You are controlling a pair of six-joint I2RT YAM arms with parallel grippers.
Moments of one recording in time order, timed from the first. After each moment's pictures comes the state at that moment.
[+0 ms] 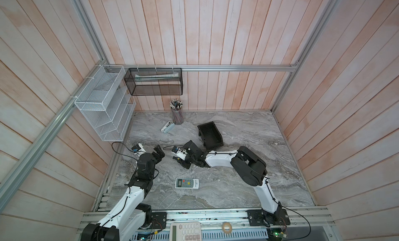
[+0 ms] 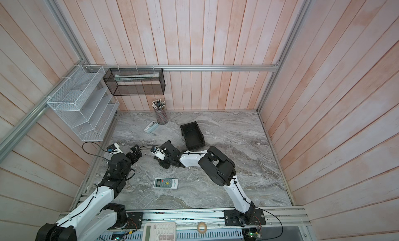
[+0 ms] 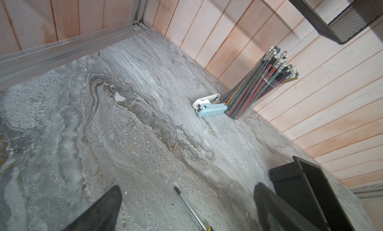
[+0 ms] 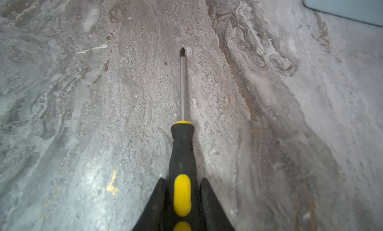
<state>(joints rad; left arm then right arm) -0.16 0.91 0.30 0.22 -0.27 -0.67 0.97 2.18 1.37 0.06 -0.13 -0.18</state>
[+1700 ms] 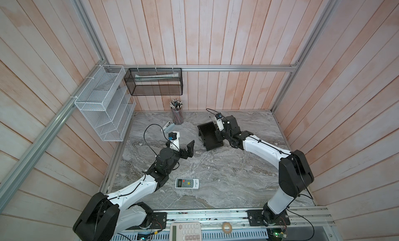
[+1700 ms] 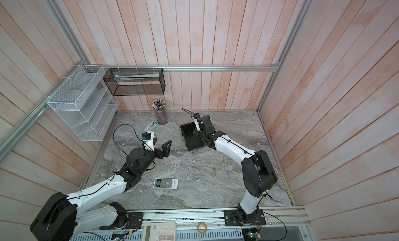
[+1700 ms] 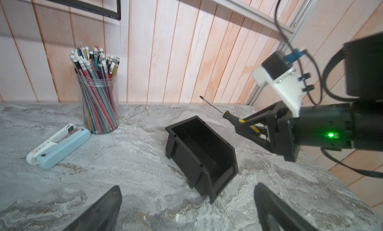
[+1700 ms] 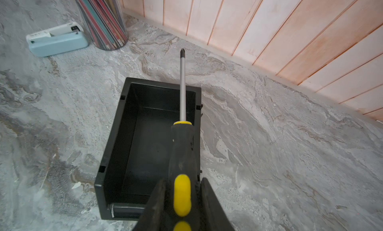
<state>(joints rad) -0.59 1.15 0.49 0.56 -0.13 -0.27 0.57 1.73 1.27 -0.23 0.15 -0.03</state>
